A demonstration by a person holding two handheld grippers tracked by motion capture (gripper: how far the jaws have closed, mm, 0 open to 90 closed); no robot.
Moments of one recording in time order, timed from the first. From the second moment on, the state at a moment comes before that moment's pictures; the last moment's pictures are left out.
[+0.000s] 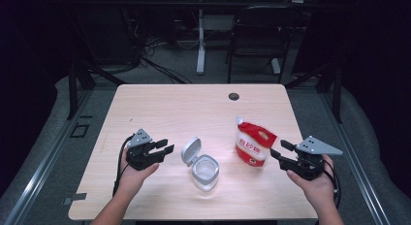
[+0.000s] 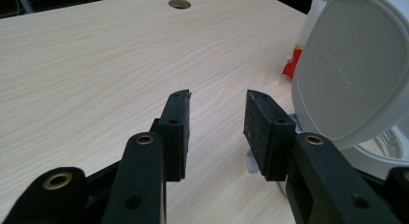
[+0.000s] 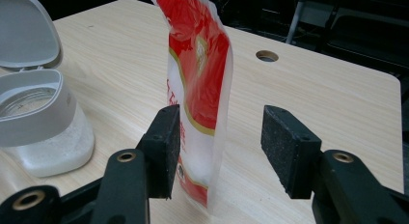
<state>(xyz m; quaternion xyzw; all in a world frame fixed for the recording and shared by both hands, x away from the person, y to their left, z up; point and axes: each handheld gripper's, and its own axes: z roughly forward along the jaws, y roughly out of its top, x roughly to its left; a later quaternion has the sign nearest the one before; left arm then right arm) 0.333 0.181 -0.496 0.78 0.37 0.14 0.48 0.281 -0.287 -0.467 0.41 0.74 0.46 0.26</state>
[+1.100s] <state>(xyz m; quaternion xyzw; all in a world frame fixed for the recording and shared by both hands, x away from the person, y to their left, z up) 0.334 0.184 -0.496 0.78 0.37 0.14 0.48 0.307 -0.262 -0.491 0.42 0.74 0.47 0.25</state>
